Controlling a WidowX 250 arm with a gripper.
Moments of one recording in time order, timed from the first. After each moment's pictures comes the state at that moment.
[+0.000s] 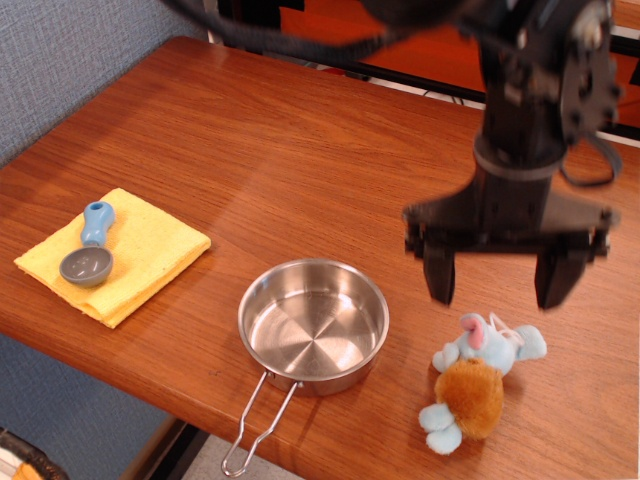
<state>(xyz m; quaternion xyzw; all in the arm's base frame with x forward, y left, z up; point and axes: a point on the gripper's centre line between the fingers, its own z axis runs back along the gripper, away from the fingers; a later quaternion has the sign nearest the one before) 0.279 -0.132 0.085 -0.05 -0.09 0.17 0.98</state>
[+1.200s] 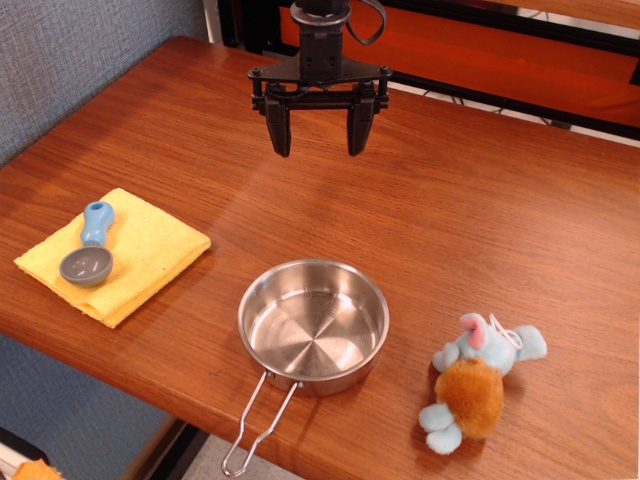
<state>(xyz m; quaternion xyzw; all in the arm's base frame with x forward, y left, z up) 0.380 0.044 0.061 0.02 -0.04 0.26 0.97</state>
